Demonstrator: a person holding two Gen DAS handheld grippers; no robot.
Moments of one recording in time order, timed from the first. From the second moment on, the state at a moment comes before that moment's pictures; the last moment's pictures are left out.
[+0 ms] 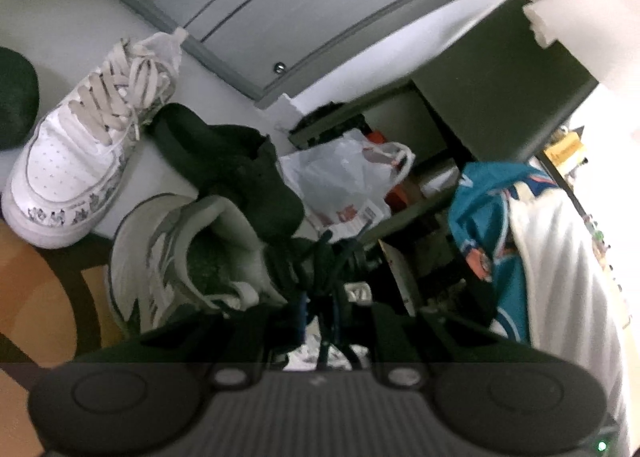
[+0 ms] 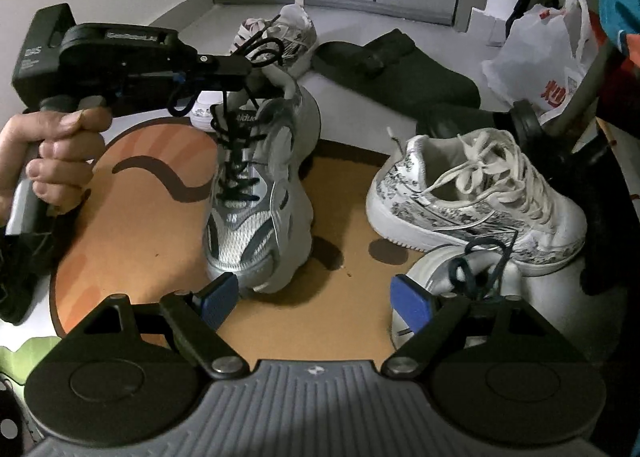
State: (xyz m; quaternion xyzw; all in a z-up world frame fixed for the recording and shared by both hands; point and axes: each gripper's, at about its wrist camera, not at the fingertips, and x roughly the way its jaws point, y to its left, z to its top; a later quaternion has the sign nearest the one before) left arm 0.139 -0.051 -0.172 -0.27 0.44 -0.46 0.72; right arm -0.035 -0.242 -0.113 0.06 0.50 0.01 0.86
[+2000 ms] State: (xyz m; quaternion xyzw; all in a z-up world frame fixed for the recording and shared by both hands) left arm 0.032 -0.131 -0.190 -0.19 0.54 -0.55 0.61; right arm -0.076 -0.246 -0.181 0.11 0.60 0.03 0.79
